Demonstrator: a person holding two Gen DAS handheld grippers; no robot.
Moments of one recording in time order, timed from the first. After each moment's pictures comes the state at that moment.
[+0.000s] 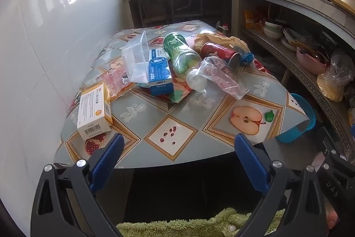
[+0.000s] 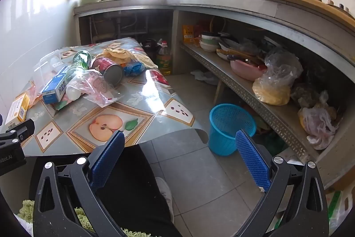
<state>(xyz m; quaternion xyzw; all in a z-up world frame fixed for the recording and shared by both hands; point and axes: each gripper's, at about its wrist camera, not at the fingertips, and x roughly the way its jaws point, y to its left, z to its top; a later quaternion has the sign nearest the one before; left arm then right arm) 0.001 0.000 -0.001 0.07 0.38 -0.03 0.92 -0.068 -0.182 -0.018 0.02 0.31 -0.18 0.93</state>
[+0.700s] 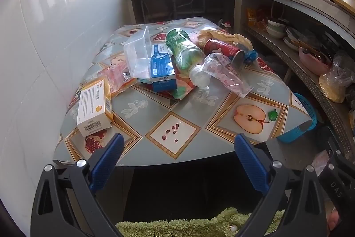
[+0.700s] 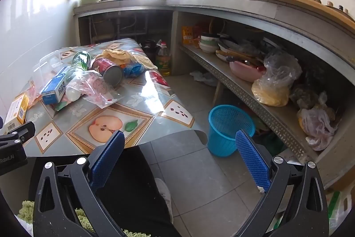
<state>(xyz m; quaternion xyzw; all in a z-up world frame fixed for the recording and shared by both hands) 0.004 0.005 -0.008 0.06 0.39 -0.03 0.92 -0.069 -0.180 -0.015 0.02 0.31 -0.19 0.93</state>
